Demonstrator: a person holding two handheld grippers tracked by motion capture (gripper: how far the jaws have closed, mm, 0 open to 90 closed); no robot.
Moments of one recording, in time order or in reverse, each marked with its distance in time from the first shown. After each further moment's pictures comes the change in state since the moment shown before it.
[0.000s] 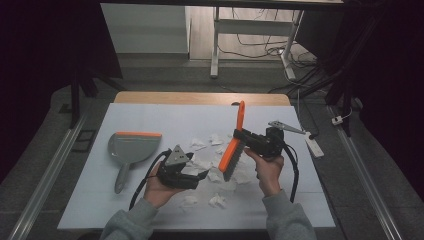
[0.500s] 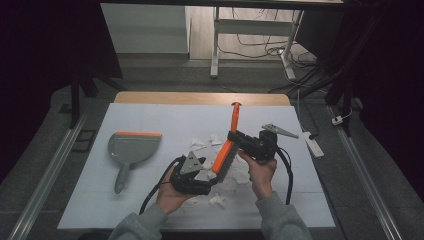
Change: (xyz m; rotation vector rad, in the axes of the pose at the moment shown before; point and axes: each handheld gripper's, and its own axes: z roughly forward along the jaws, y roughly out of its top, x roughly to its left) left arm -0.025 0.001 0.023 -0.012 0.007 0.041; right arm 0.012 -0.013 0.012 -0.021 -0.010 0.003
